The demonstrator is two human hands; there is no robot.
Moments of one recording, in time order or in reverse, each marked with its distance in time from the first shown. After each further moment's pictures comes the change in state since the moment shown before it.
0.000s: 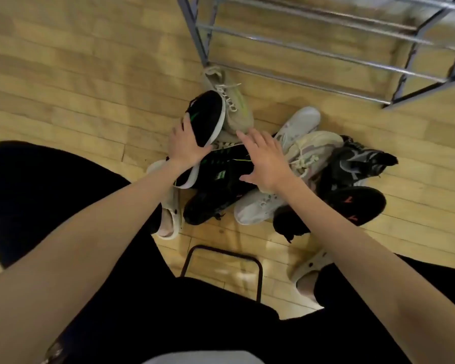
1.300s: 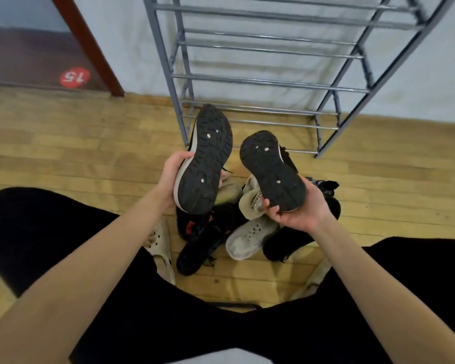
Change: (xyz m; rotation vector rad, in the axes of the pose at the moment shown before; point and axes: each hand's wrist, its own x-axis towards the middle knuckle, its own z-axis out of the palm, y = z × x) left_hand -0.131 0.019 -0.089 -1.547 -0.633 0.133; right_hand -0.162 -0.002 -0.018 2.344 -0.077 0.325
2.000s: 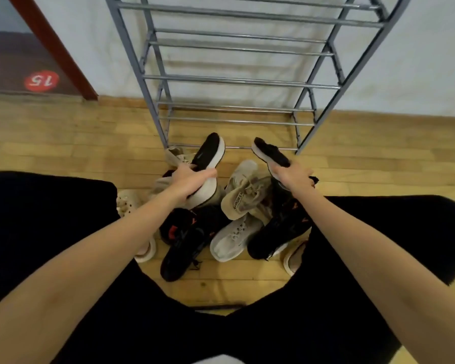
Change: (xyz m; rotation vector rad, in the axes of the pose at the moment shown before) left_hand 0.049 -0.032 0.040 0.921 0.412 0.003; right_hand 0.021 -0.057 0.003 -1.317 1.113 -0.353
